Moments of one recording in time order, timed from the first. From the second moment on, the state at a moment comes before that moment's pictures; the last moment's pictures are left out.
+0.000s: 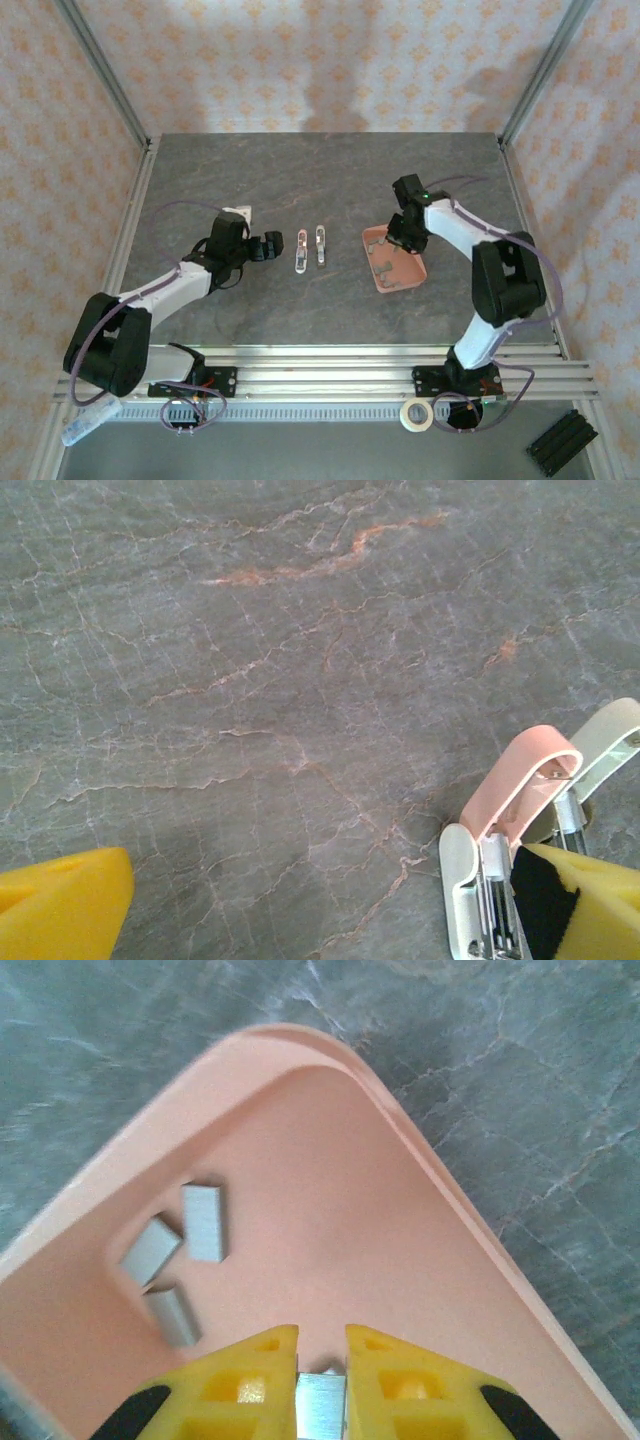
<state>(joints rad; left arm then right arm) -0.31 1.31 0.61 -0.01 0.03 -0.41 0.30 1.68 1.15 -0.76 -0.05 0.77</state>
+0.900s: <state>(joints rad) -0.32 1.16 0.51 -0.01 0.03 -0.41 0.48 1.31 0.90 -0.65 0.02 0.76</state>
